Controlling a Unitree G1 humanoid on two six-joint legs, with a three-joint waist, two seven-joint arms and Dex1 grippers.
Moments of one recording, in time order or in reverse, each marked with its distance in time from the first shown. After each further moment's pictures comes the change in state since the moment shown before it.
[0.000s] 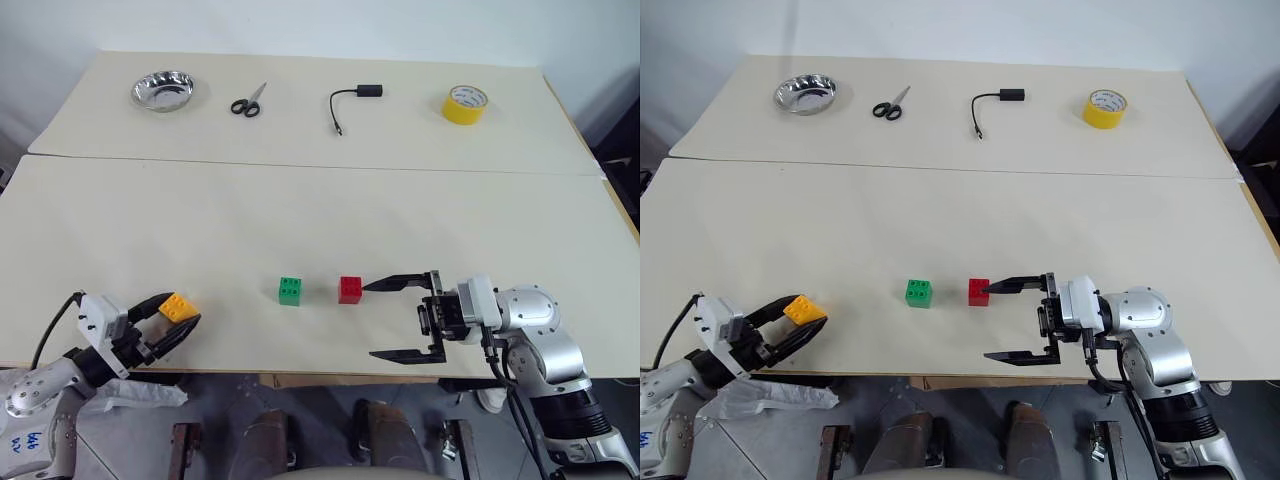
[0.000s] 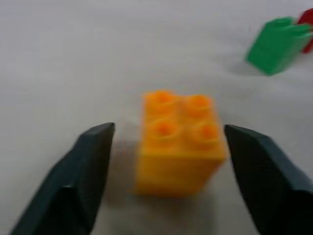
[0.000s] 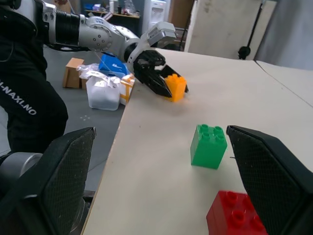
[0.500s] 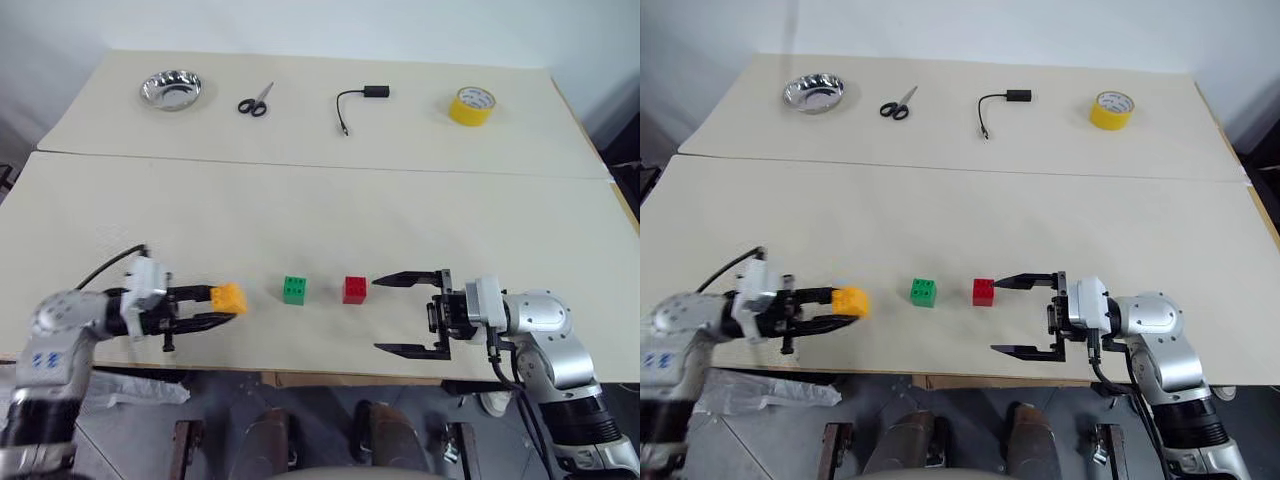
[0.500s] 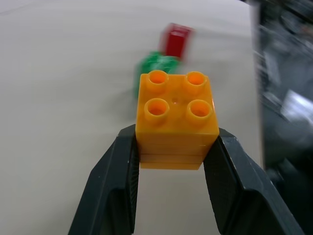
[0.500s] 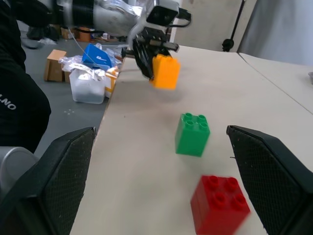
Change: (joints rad) left arm -0.472 0.166 -0.347 0.256 0.030 -0.138 -0.510; right arm 0.027 -0.031 -0.042 0.016 -0.011 -0.029 -0.039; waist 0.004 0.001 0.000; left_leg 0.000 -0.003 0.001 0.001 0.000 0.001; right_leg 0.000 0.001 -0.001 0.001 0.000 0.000
